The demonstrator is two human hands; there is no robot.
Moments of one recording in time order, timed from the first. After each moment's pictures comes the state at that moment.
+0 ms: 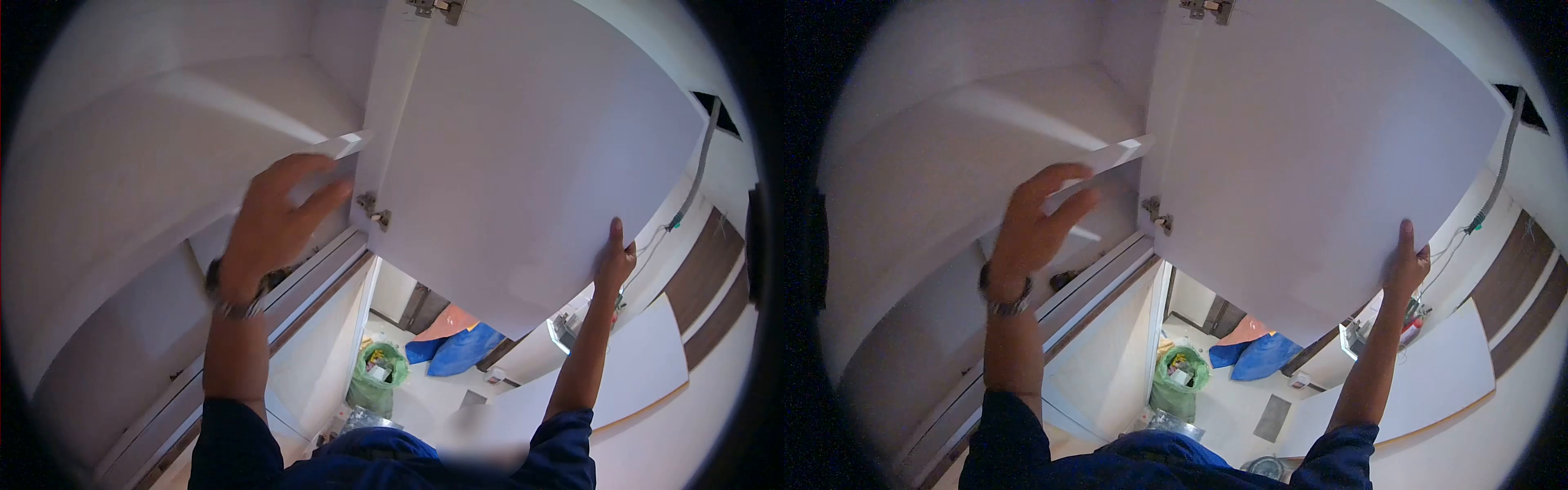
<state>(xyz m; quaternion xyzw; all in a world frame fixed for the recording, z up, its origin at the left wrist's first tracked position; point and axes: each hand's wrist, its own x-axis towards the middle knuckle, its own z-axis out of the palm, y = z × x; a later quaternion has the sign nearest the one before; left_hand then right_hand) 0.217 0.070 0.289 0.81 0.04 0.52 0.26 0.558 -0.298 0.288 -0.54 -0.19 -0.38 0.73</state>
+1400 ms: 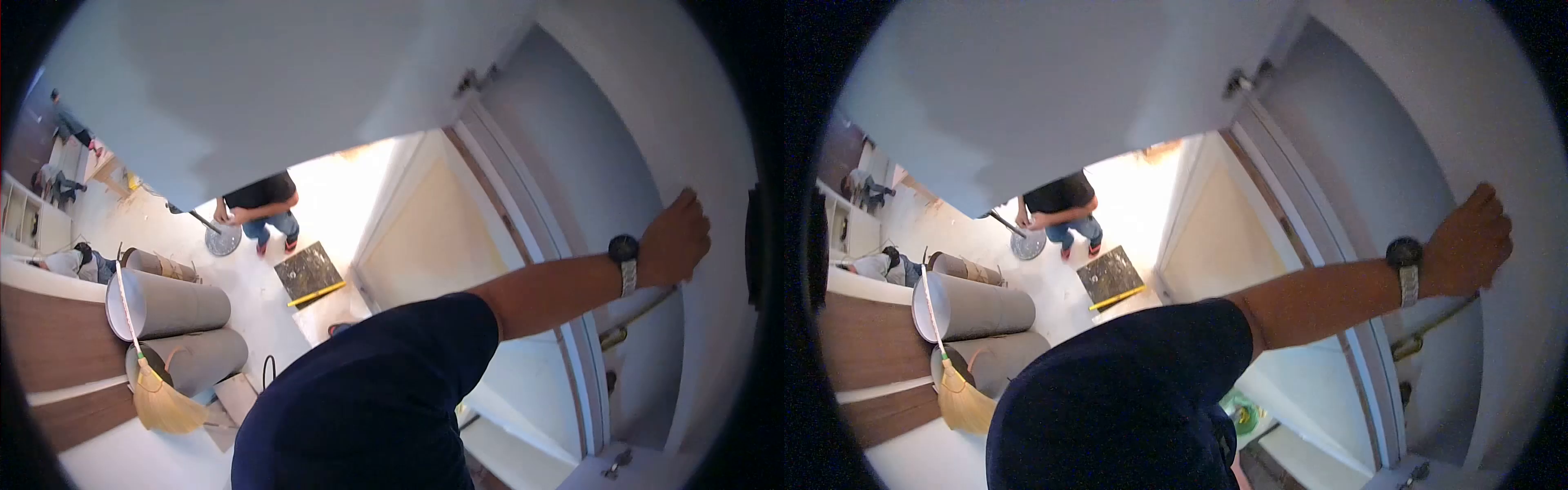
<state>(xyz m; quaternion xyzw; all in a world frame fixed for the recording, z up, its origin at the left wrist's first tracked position) 0.001 0.073 0.234 0.56 0.48 0.58 -0.35 0.402 0.046 0.129 -0.63 -0.69 0.06 0.36</state>
